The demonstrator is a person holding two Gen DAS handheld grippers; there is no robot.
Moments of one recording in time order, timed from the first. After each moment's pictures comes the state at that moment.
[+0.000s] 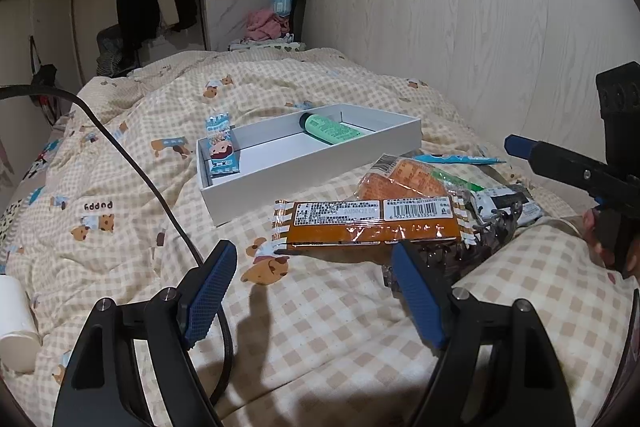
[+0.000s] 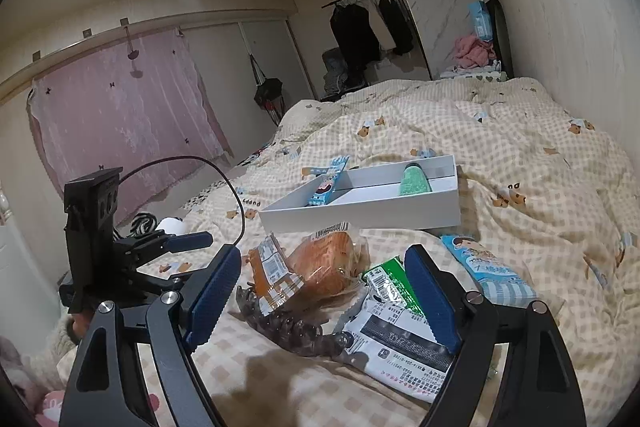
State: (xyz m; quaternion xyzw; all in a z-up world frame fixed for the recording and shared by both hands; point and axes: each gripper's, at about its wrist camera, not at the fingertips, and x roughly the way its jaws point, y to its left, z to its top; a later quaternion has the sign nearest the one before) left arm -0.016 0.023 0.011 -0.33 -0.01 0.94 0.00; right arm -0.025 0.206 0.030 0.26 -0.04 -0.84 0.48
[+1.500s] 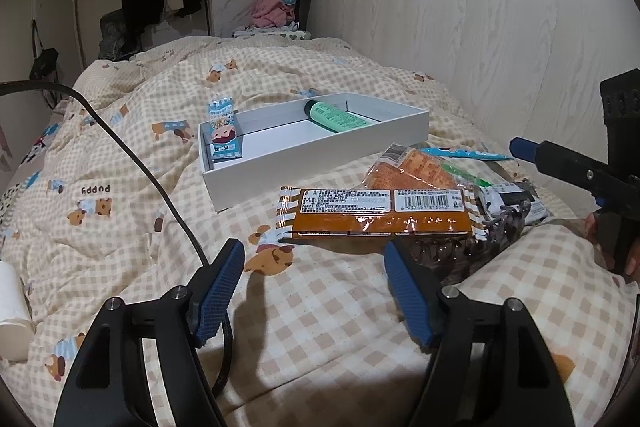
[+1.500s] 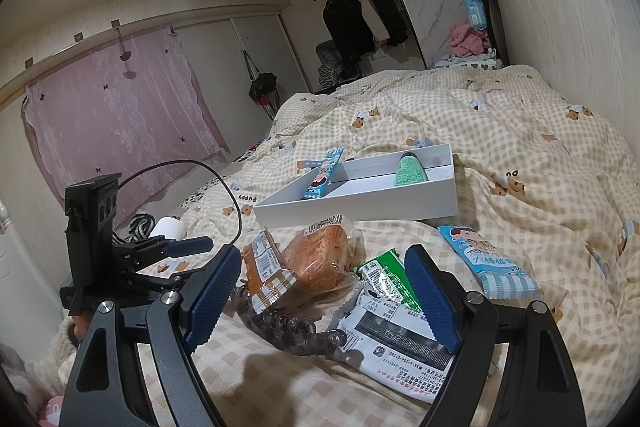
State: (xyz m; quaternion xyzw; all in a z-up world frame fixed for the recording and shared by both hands) left arm -0.022 0.017 0.004 -0.35 -0.03 0.94 0.00; right arm -0.029 0.204 0.026 0.28 -0.04 -0.83 0.48
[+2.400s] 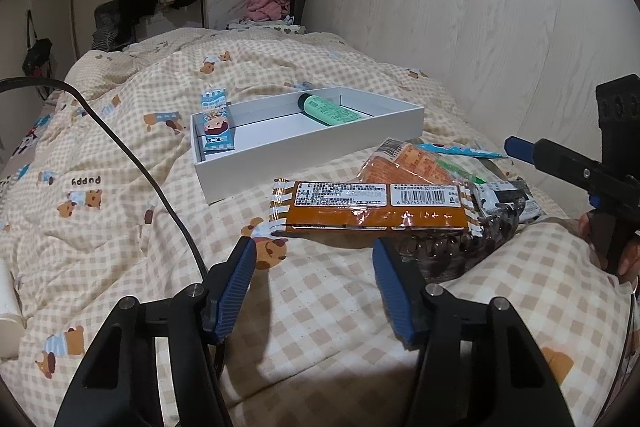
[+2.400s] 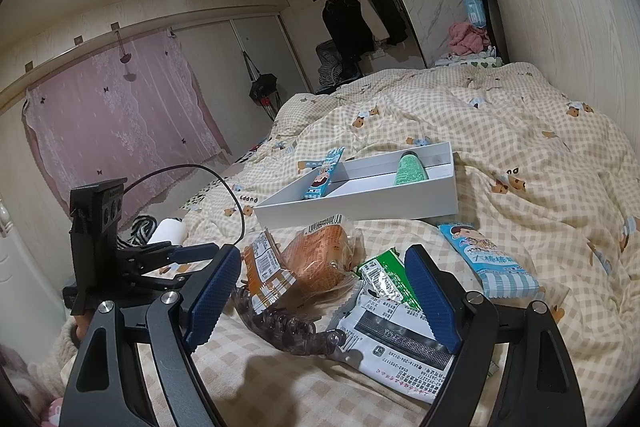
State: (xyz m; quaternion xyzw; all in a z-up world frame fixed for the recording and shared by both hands) left arm -0.023 0.016 0.000 -0.36 -0.04 0.93 0.01; right arm -0.030 0.205 0.025 0.28 -0.05 -0.83 0.48
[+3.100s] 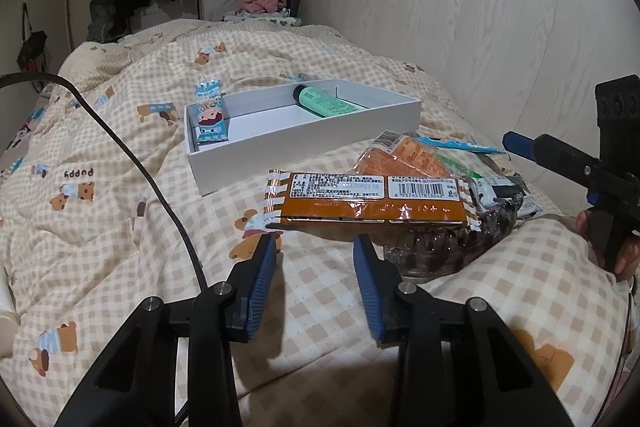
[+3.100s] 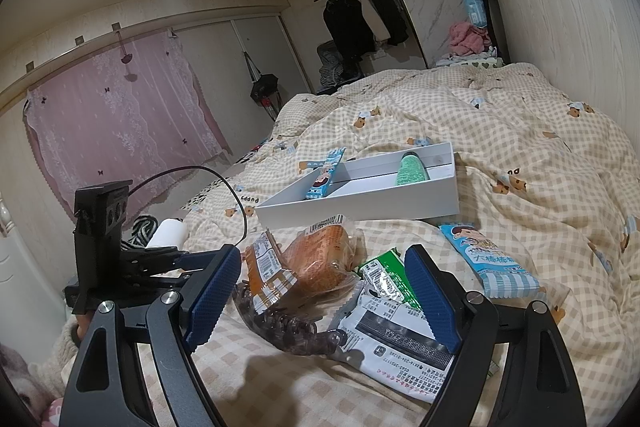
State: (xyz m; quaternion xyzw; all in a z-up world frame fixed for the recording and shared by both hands) left arm -0.024 0.014 -0.003 -0.38 -0.06 0.92 0.03; right arm -0.030 0.204 0.023 0.28 -0.05 -0.83 0.48
